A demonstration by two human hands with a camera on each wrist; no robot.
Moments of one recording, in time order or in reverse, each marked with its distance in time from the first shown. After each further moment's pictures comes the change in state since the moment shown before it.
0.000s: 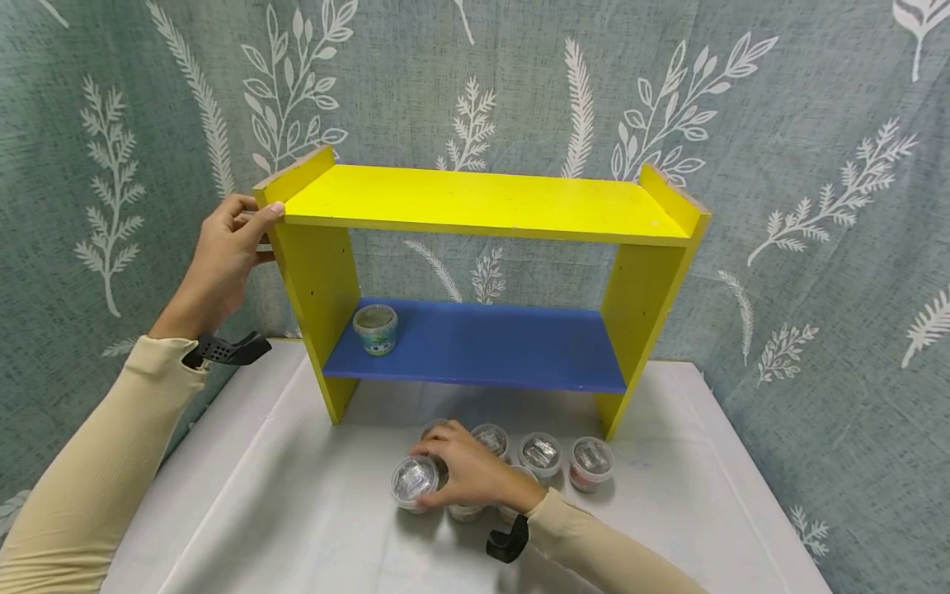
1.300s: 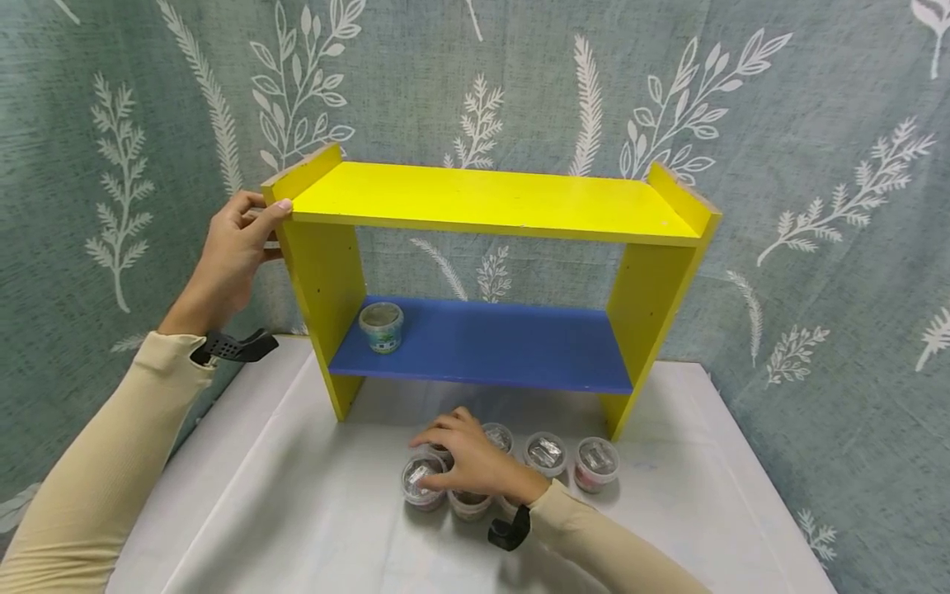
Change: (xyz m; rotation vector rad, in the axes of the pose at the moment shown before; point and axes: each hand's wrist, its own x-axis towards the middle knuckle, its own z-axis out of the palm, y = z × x) left_hand -0.001 0.000 0.001 0.019 0.010 0.006; right_hand 0.007 0.002 -0.007 -0.002 0.043 -0.053
